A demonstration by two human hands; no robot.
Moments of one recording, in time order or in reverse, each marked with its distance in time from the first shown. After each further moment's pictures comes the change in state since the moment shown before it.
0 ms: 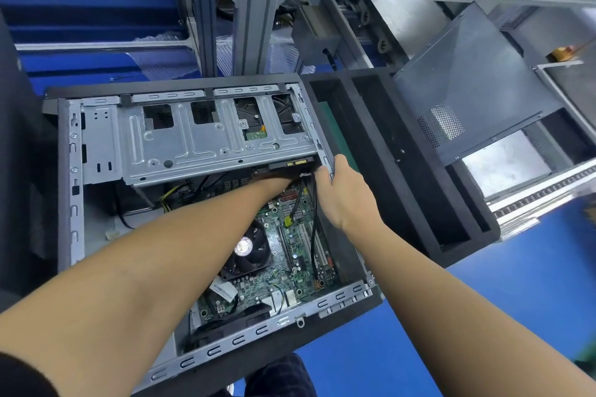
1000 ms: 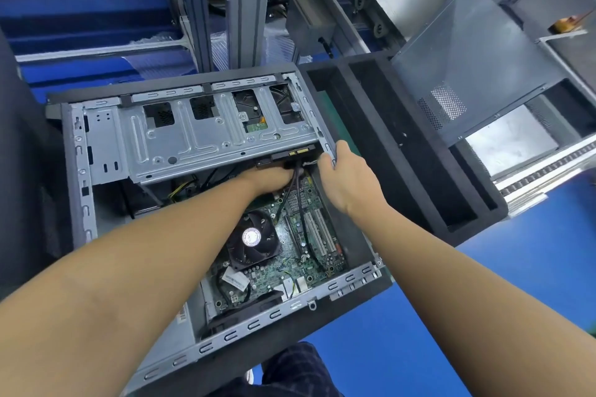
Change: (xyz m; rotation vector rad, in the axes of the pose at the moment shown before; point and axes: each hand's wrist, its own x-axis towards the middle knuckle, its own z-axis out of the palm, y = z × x) left_hand -0.029 -0.011 0.005 2.283 0.611 0.452; right_hand 0.001 0.000 0.000 -0.008 0.005 0.018
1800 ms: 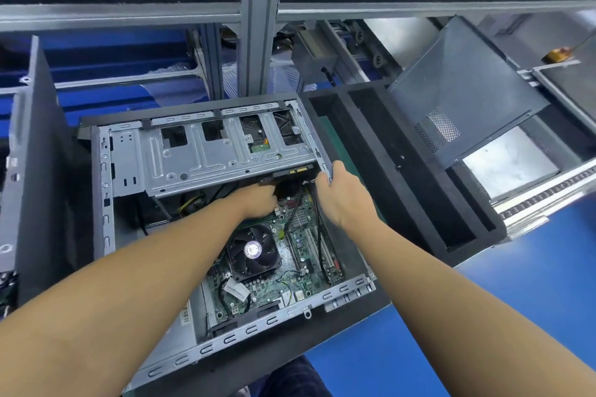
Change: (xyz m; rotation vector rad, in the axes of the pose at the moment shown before) left_hand -0.016 -0.019 -0.026 0.977 0.122 0.236; right_hand 0.000 0.003 0.001 0.005 0.012 -0.028
